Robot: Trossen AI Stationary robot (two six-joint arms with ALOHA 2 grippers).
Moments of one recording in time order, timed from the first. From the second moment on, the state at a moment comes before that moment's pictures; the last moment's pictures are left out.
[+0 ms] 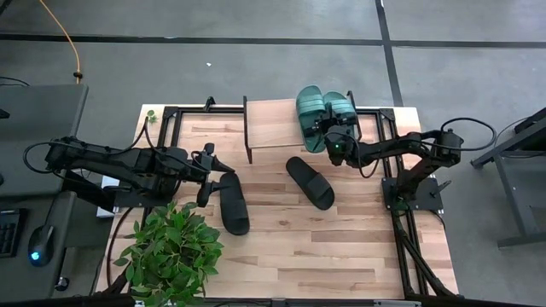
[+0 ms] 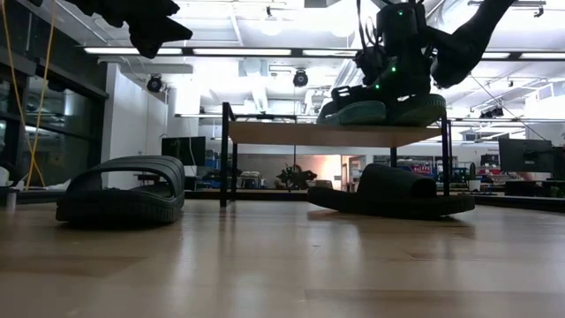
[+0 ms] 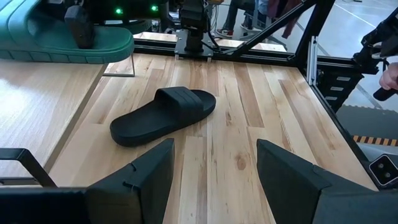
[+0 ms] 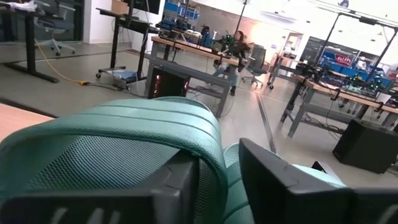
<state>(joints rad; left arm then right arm) 0.00 0.79 0.61 -0.18 -0.10 -0.12 -0.29 1.58 0.65 0.84 1.11 -0.18</state>
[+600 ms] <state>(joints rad) 0.00 0.79 0.61 -0.18 -0.10 -0.13 -0.27 1.58 0.65 0.92 1.09 -0.28</state>
